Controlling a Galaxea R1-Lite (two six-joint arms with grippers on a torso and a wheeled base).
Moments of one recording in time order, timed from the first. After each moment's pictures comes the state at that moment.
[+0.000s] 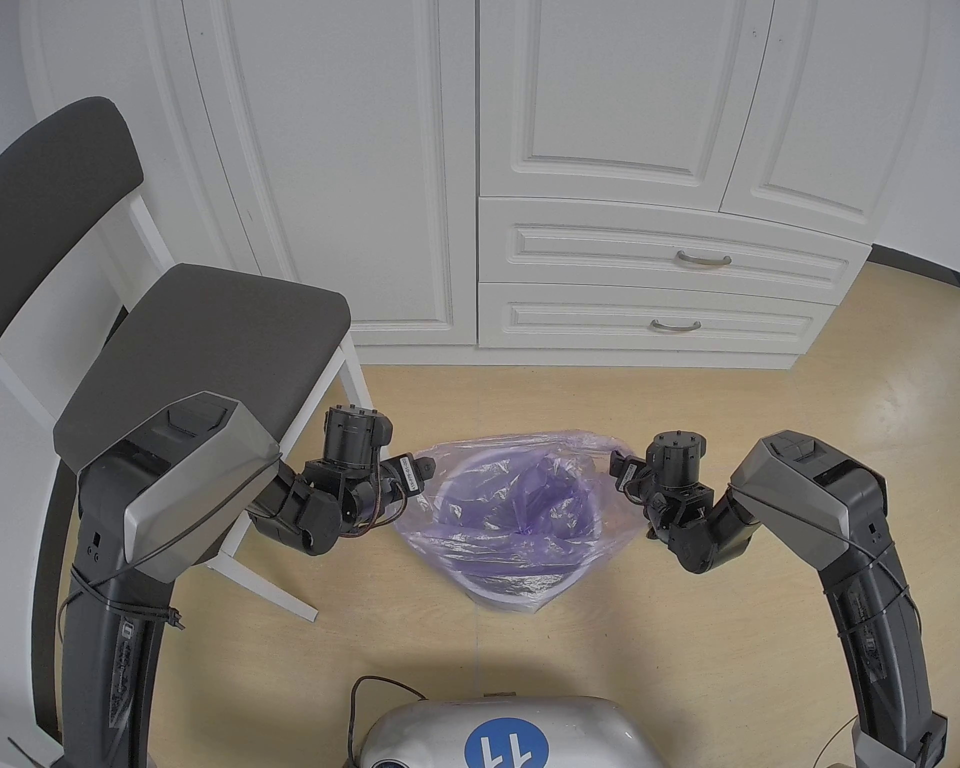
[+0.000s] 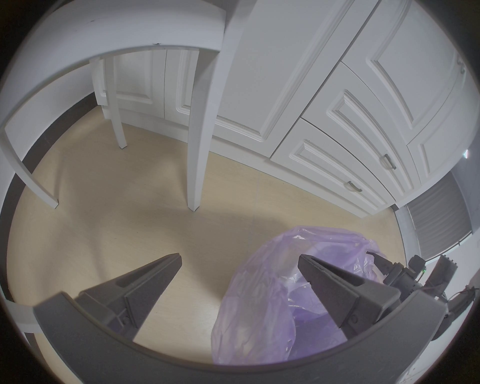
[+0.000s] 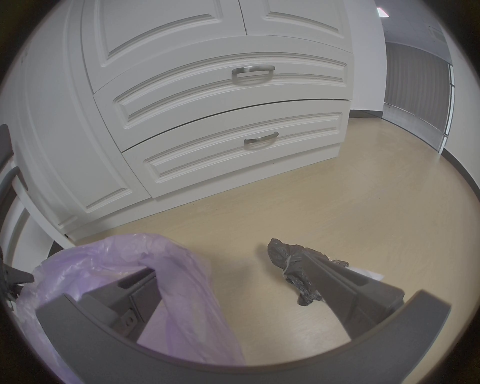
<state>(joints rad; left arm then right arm) -0.38 2.50 -1.37 -0.61 0.11 -0.52 0.30 2.70 -1.44 -0.98 -0.38 0.39</state>
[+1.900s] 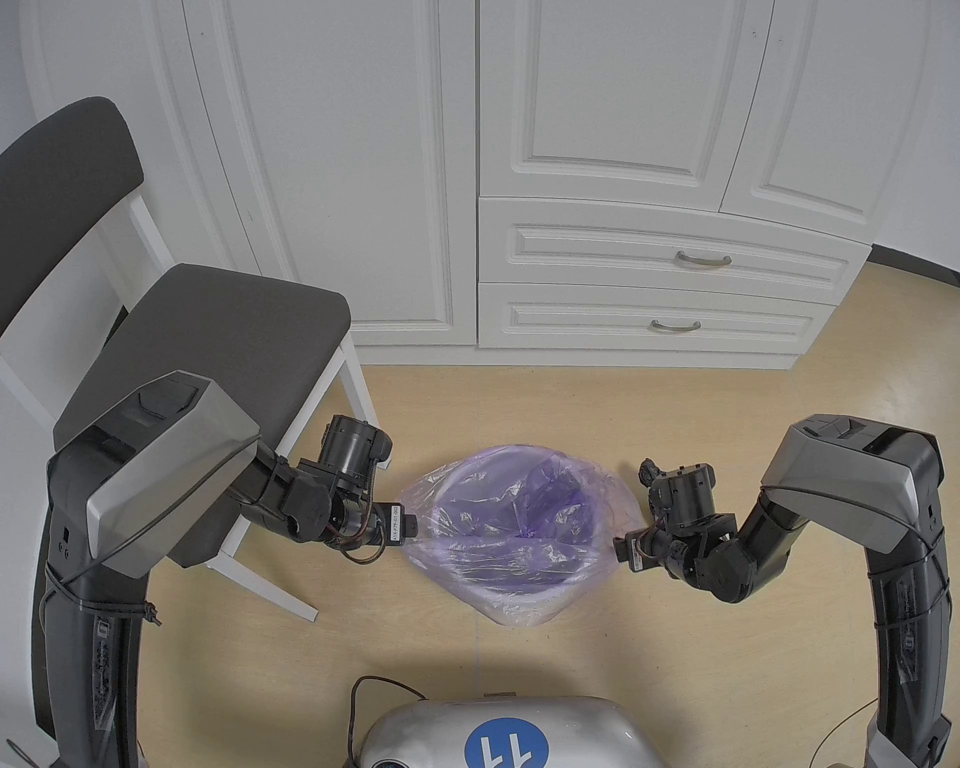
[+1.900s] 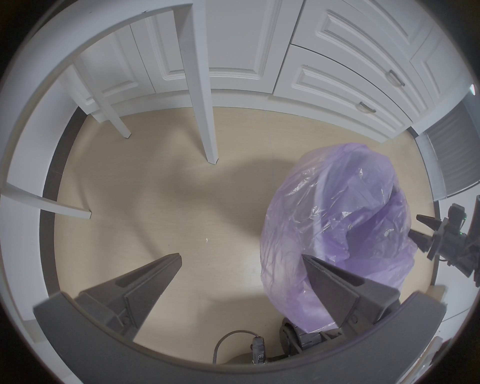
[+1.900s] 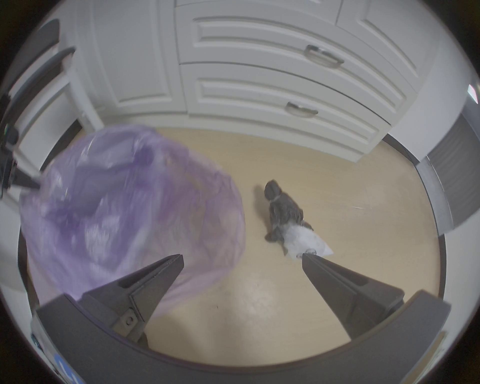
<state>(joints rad) -0.38 2.41 -1.33 -0.19 0.12 -0.29 0.37 2.45 -1.00 -0.79 -0.34 0.06</state>
